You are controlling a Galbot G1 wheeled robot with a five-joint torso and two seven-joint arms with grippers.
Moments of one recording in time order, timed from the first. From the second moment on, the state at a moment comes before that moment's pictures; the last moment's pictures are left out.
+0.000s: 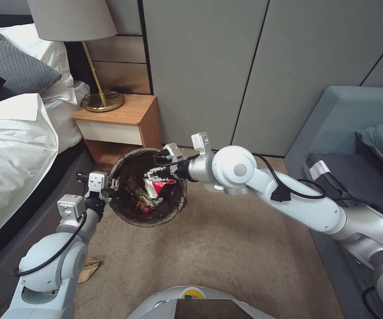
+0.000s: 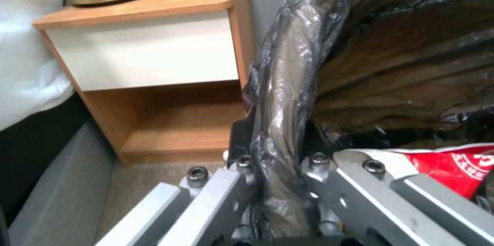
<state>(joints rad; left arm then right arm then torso) 1.50 -1.32 -0.73 -2.43 -0.23 0.64 0.08 -0.17 0.98 -0.49 2.05 1.84 -0.68 0.64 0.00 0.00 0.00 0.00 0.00</state>
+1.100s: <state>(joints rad) 1.48 -1.34 -0.73 -2.41 -0.25 0.63 0.04 -0.89 0.80 0.33 2.26 0.95 -0.41 0.48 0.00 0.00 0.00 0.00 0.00</state>
